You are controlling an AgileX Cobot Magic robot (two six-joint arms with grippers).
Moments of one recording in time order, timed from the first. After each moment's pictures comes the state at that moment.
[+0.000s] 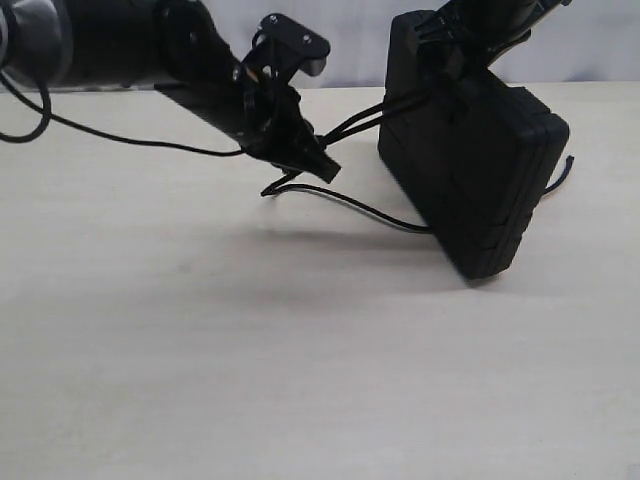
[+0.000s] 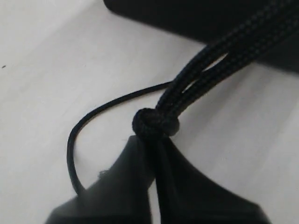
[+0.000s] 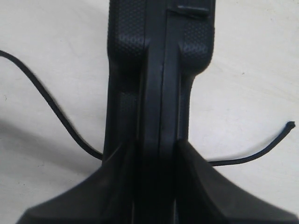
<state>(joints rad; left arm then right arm) -0.55 1.95 -1.43 -0.37 0.52 0.52 0.26 2.02 -1.97 -0.14 1.21 -0.04</state>
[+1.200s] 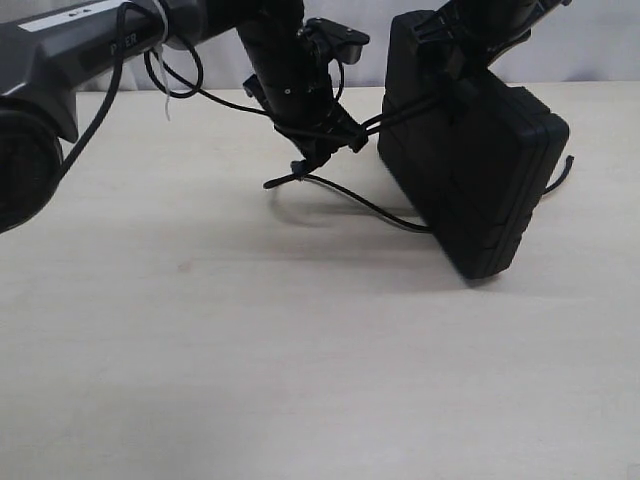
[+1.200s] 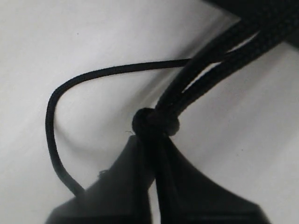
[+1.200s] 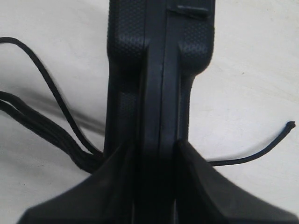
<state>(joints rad) -0.55 2.39 -2.22 -0.17 1.22 0.24 0.26 2.02 -1.97 -0.14 1.21 -0.04</state>
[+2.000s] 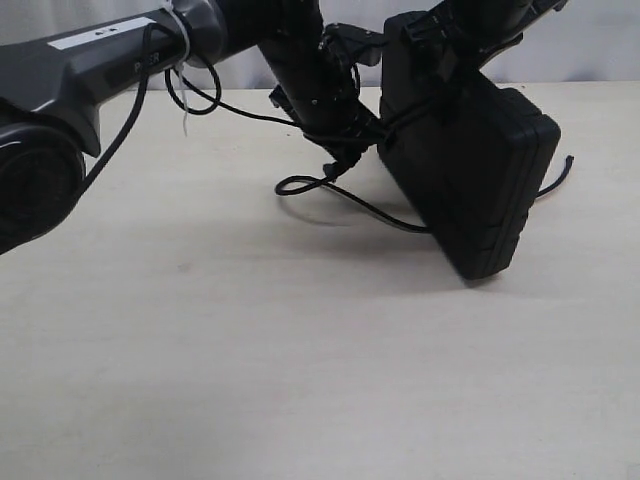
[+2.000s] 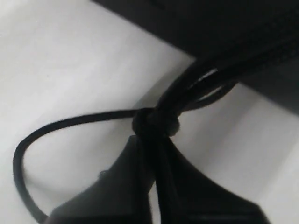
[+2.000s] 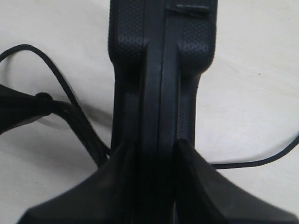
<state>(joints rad) -0.57 2.43 -2.23 -0.26 1.09 0.21 0.26 2.02 -1.97 -0.08 1.21 -0.04</state>
